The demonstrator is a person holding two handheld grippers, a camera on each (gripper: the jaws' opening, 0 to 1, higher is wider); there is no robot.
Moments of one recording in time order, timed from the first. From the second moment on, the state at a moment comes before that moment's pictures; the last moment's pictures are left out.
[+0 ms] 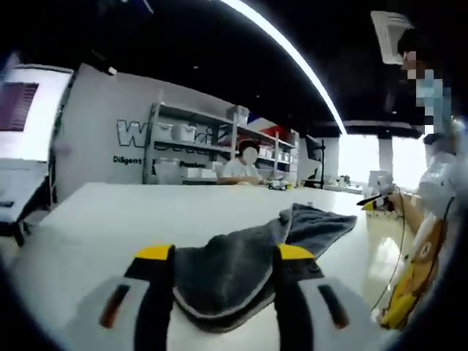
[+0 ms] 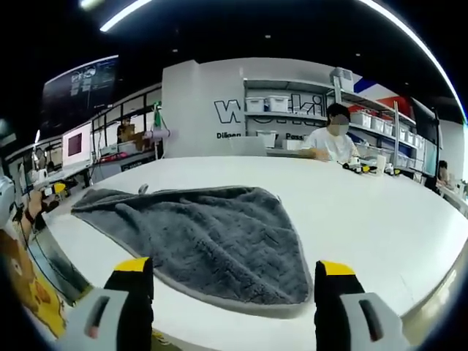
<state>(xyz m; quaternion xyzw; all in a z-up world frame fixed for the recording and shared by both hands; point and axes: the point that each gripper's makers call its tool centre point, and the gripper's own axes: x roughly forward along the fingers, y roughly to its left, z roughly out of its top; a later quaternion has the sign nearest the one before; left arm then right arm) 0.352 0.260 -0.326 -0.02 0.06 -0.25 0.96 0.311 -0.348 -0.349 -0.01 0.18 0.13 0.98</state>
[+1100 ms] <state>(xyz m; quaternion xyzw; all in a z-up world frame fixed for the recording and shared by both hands) 0.324 0.263 -0.383 0.01 0.20 -0.14 0.97 0.331 -0.341 -0.353 -0.01 0.19 0.15 0.97</state>
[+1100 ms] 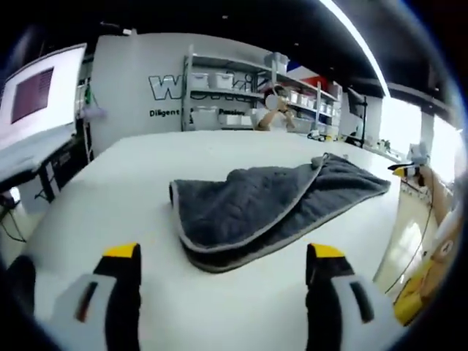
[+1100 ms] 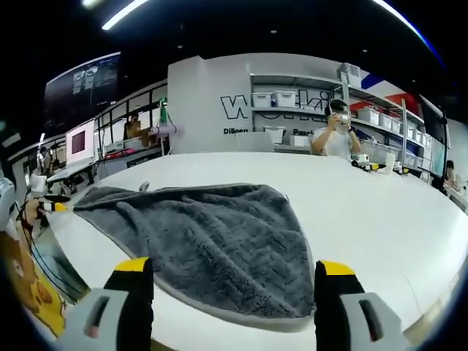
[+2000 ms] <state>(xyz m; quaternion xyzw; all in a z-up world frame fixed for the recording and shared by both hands) 0.316 0.263 -0.380 -0.02 0.18 -0.12 0.98 0.416 -0.366 -0.332 -0.04 0.22 0.22 0.95</state>
